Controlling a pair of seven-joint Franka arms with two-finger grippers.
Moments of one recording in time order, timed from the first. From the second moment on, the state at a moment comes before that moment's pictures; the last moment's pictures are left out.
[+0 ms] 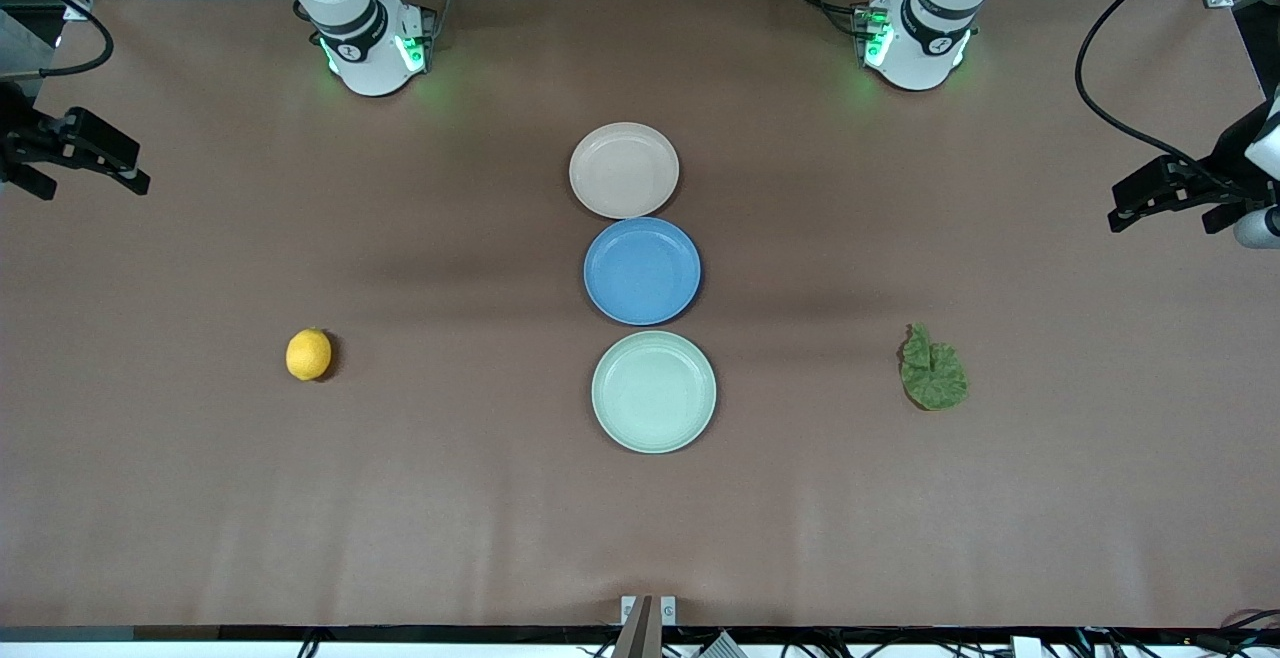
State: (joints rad) left arm 0.00 0.04 -0.03 -1.53 0.01 1.61 0.00; right arm -0.03 -0.04 0.01 -1.54 0.02 1.53 -0.06
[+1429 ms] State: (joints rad) left arm 0.00 0.04 -0.03 -1.50 0.01 1.57 0.00; right arm -0.03 -0.03 0.01 -1.54 -0.01 1.50 -0.06
